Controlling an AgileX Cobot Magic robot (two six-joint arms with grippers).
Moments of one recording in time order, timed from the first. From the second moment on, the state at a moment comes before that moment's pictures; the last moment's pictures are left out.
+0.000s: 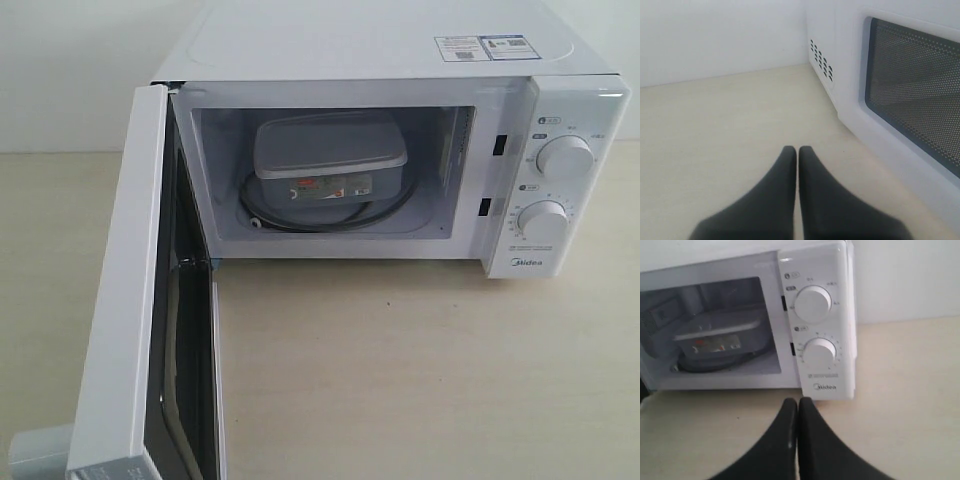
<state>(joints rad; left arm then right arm) -0.07 0.00 0.00 0.08 0.31 0.00 0.02 0.01 0.00 0.38 0.23 -0.21</state>
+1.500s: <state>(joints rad) -0.07 0.00 0.00 0.08 0.31 0.00 0.02 0.01 0.00 0.00 0.34 0.10</state>
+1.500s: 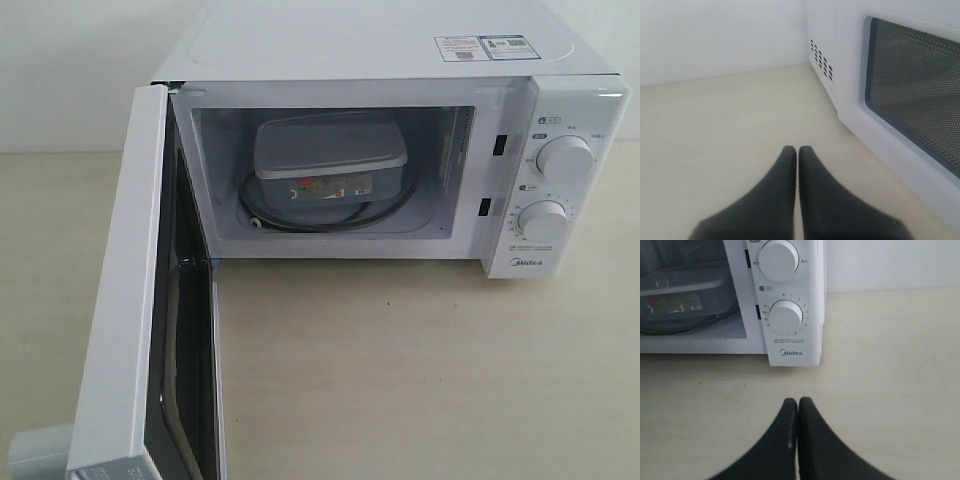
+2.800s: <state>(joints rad) -0.07 0.44 -0.80 -0.38 0.76 0.34 0.02 0.01 0.00 0.00 0.35 0.10</state>
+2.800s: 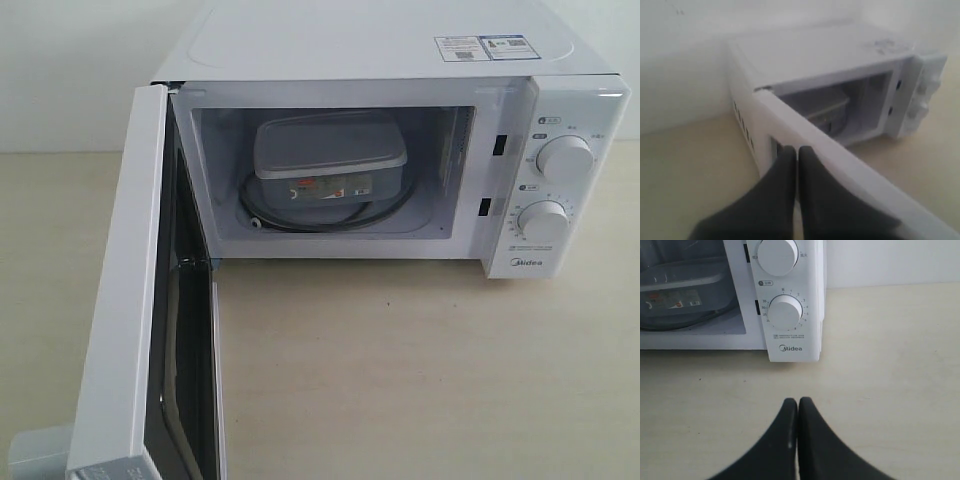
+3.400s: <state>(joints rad) -0.11 1.04 -0.84 -0.56 1.04 0.88 0.02 0.01 0.00 0.00 0.35 0.10</state>
